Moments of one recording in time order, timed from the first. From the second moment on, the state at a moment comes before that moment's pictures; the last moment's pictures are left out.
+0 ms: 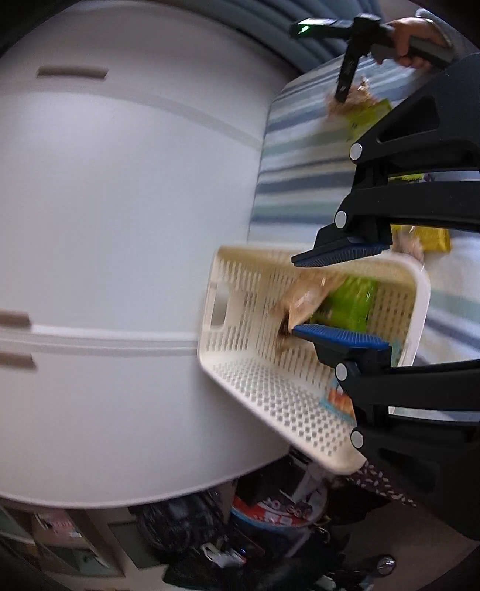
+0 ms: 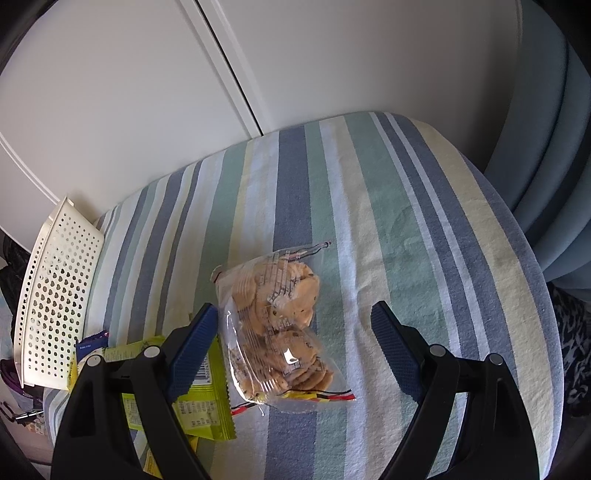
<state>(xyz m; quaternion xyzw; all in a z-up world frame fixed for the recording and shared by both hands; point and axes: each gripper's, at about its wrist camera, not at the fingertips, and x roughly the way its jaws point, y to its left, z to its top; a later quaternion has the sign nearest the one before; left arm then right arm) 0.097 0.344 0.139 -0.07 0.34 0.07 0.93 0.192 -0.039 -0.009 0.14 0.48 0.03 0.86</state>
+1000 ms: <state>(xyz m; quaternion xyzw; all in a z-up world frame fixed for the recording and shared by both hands) 0.100 0.273 0.008 -0.10 0.52 -0.01 0.85 0.193 -0.045 -0.011 0.16 0.48 0.03 0.86</state>
